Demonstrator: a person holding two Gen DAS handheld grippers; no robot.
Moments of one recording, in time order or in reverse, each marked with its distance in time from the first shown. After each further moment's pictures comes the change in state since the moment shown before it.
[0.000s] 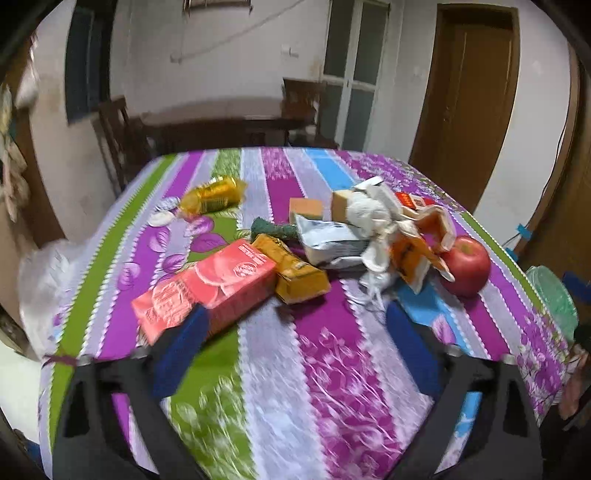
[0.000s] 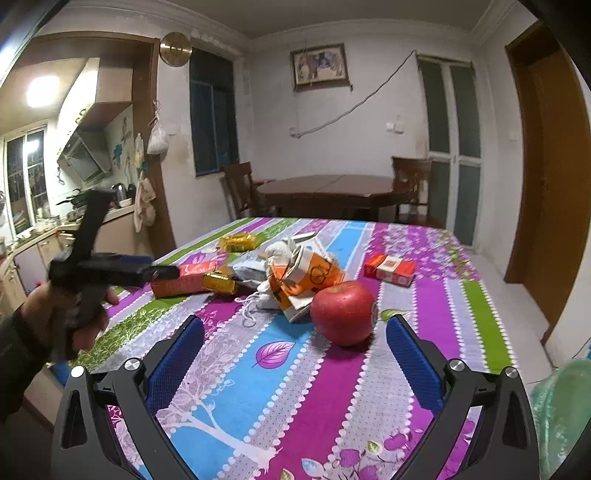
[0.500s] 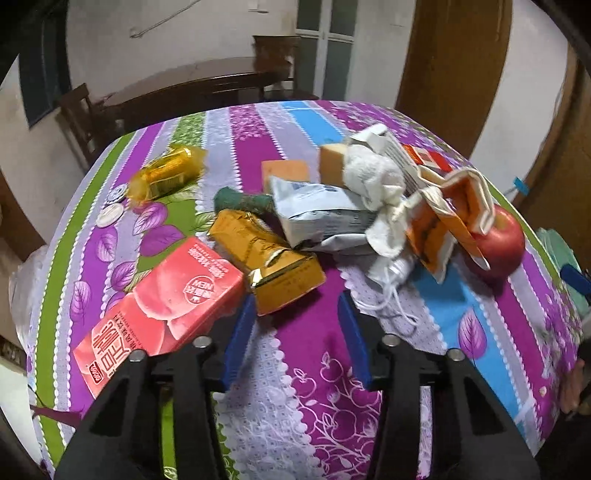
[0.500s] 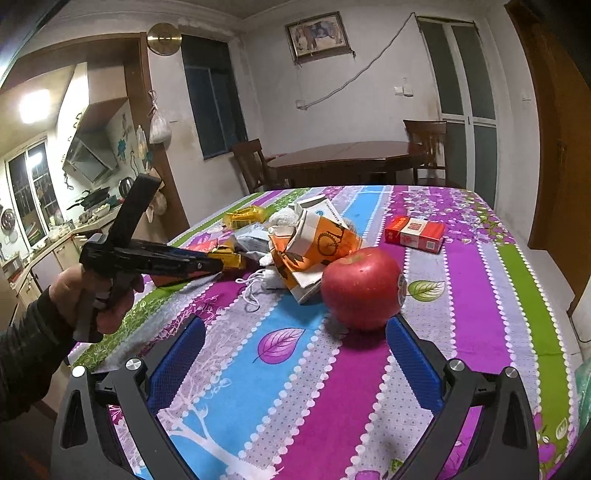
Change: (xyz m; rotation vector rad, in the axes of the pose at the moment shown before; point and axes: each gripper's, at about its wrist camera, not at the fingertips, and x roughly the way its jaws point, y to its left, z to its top) left arm 0.069 -0.019 0.021 0.096 0.166 -0.002; right arm 0.054 -0.015 -0.010 0.073 0.091 0.076
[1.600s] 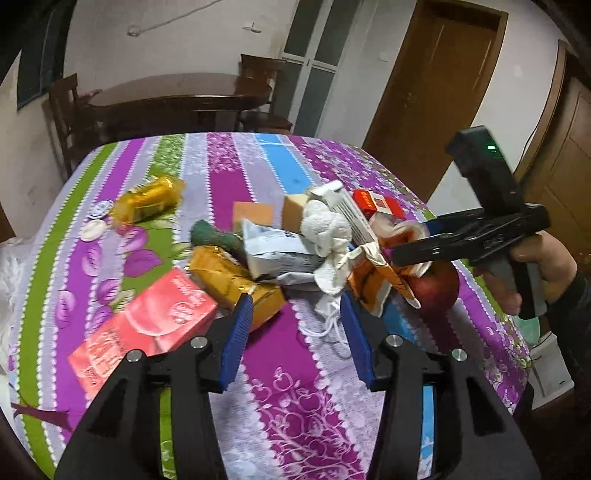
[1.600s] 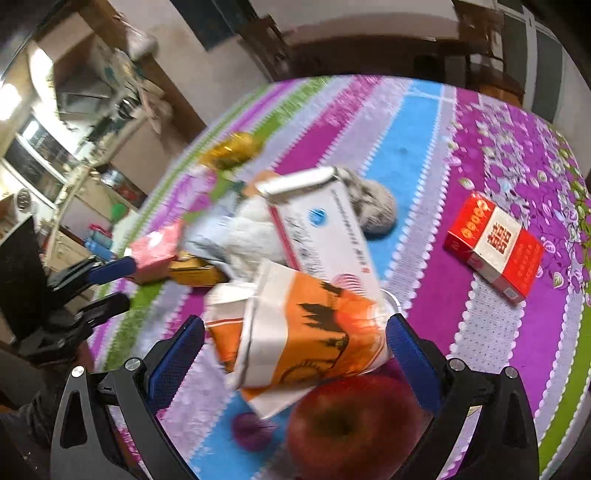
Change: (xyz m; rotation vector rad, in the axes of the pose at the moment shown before) left arm -0.037 0.004 0.013 -0.069 -0.083 -0.202; right arm 0.199 -0.057 0.134 0.052 0.624 0.154
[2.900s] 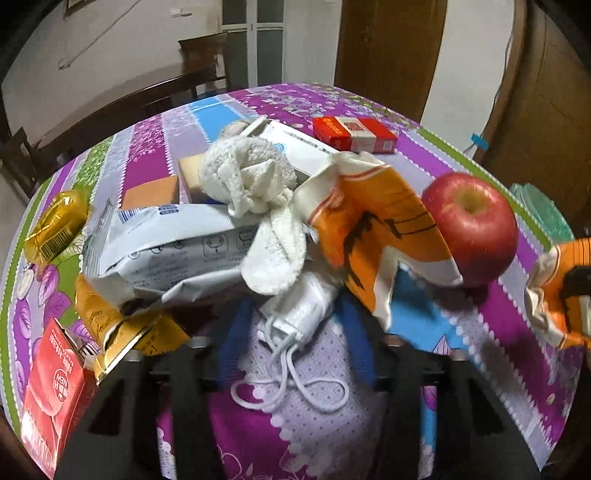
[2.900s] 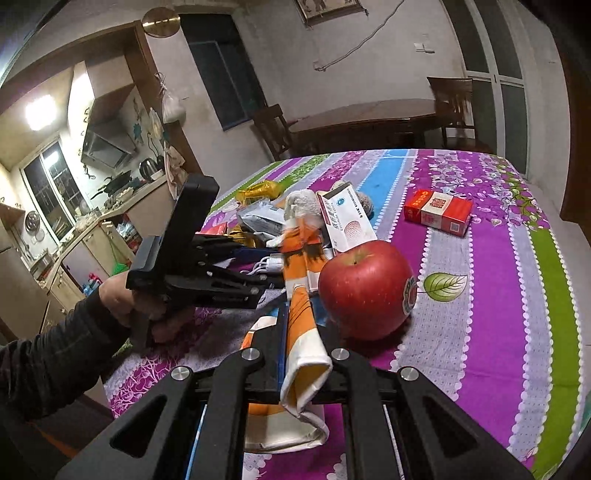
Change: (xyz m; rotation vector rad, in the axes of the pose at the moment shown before) left arm 0.112 -0.050 -0.002 0.261 0.145 0.030; right arm -0.073 0.028 -0.185 -0.025 -0.477 -0.005
